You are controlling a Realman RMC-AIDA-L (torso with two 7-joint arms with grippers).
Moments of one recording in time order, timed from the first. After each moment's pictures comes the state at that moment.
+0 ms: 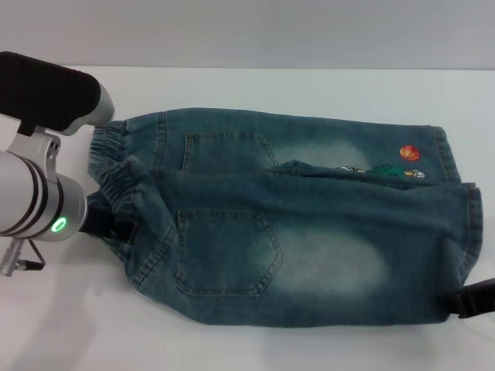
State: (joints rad) left arm -0.28 -2.06 -1.37 -1.71 2.87 -1.36 -0.05; right arm -0.01 2.08 -1.63 -1.79 0.50 1.42 -0.18
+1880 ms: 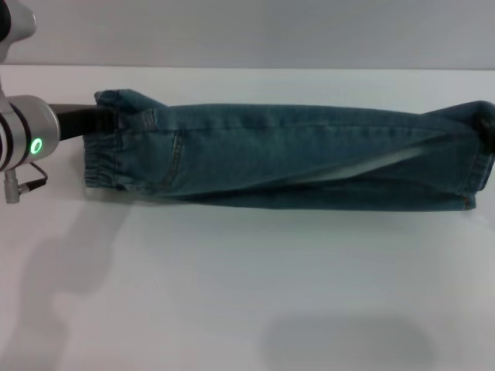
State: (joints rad) left arm -0.22 -2.06 -1.49 -1.61 2.84 -0.83 -0.11; right arm -0.07 2.08 -1.56 -1.74 0.63 0.73 -0.33
